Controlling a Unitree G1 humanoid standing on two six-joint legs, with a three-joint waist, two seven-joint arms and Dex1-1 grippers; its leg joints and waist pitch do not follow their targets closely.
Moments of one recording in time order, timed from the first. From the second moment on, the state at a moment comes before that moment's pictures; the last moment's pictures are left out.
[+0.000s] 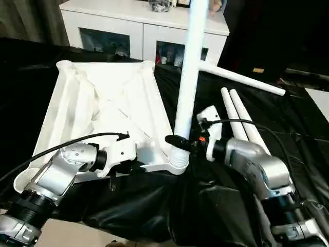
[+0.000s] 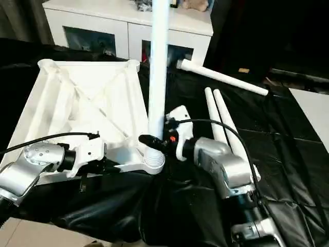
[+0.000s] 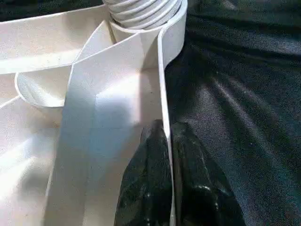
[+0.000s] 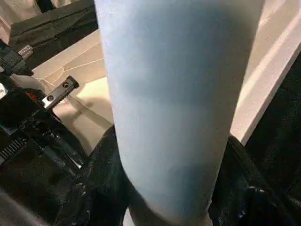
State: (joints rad) left arm -0.40 0.64 -0.37 0.22 -0.02 0.12 -1.14; right arm -0.44 -0.26 0.17 0.13 0.38 0.58 0.72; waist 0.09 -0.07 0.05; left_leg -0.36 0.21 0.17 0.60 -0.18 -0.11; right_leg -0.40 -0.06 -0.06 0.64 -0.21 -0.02
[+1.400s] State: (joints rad) left arm -0.40 0.61 -0.36 0.23 -0.01 0.14 -1.11; right arm -0.33 -0.22 0.18 0.24 0.28 0.19 0.77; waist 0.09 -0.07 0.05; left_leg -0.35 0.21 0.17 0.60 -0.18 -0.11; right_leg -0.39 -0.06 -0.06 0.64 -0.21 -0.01
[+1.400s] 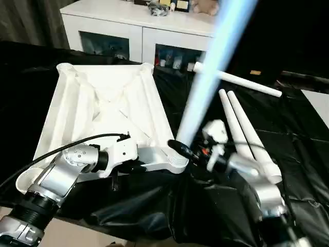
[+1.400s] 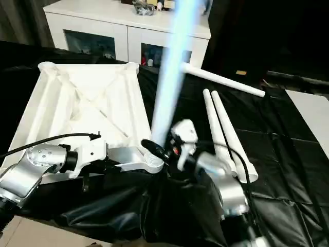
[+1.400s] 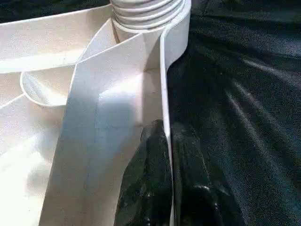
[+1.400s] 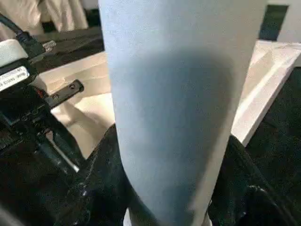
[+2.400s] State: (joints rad) left arm -0.46 0.33 -0.31 0.29 0.04 0.46 -0.72; right arm -0.57 -0.01 0.11 0.59 0.16 0.16 0.18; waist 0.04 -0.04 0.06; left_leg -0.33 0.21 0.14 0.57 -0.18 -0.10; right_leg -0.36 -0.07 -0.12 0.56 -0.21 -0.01
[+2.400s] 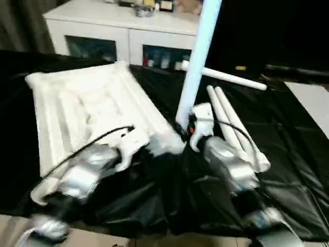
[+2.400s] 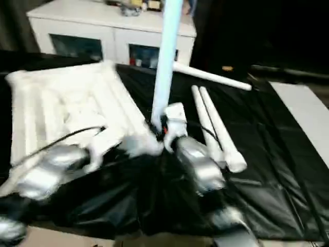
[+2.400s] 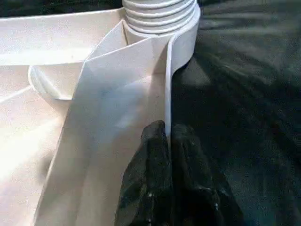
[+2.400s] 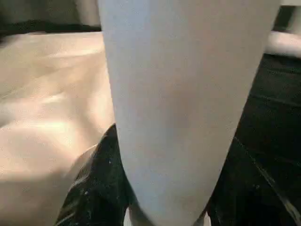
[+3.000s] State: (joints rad) left arm -0.58 0.07 -0.31 0.38 0.10 0.65 -0.43; right arm -0.79 0.10 -0.05 0.93 0.14 0.01 -0.20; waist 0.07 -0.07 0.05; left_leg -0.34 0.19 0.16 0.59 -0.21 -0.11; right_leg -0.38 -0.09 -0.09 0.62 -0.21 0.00
